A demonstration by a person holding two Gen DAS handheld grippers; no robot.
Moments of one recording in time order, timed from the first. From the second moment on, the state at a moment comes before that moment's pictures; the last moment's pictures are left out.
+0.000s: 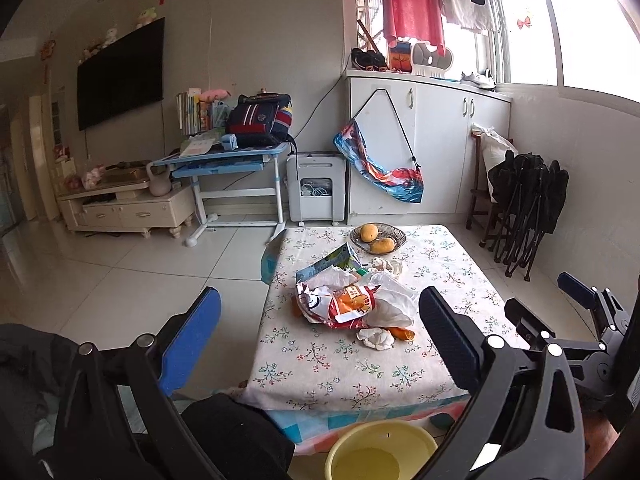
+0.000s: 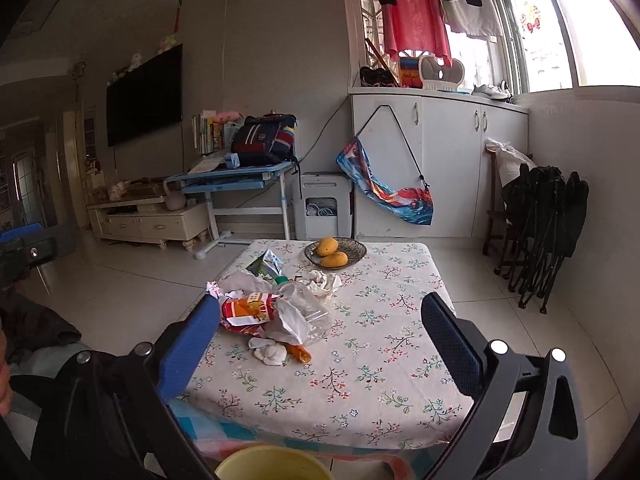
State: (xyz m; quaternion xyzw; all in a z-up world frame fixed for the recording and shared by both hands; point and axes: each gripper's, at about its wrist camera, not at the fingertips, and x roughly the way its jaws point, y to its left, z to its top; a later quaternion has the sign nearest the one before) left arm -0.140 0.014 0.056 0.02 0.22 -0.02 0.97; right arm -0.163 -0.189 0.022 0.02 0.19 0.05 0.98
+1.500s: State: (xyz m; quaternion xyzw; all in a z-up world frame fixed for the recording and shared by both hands) left arm -0.153 0.017 0.055 0.03 0.23 -0.01 0.97; right arm -0.191 -0.169 0.027 0.03 0.19 0.11 0.97
